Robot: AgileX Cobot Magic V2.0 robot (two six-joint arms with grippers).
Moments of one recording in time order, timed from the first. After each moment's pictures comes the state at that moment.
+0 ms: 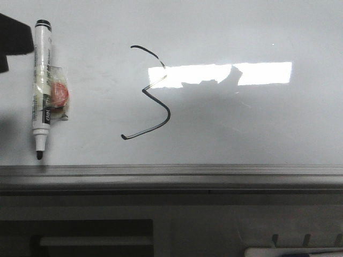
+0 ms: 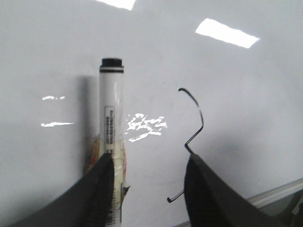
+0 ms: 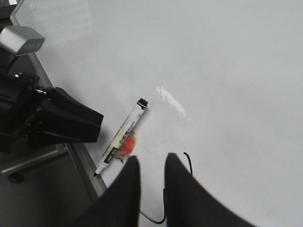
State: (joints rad) left arm -0.91 0.81 -0.31 -0.82 -0.33 0.25; right arm 0.80 0.96 -1.01 0.13 0.46 -0.34
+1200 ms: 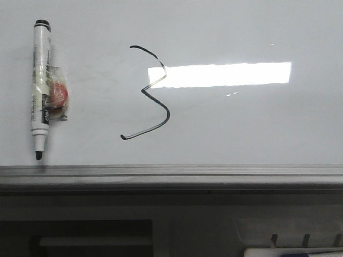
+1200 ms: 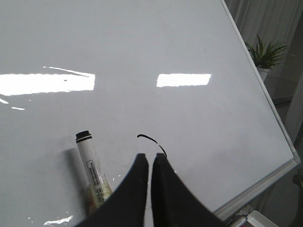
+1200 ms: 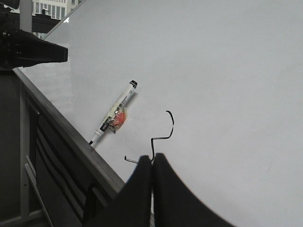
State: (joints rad) left arm -0.91 0.36 -0.19 -0.73 -0.23 0.55; right arm 0.80 0.05 -0.22 0.09 0.18 -0.34
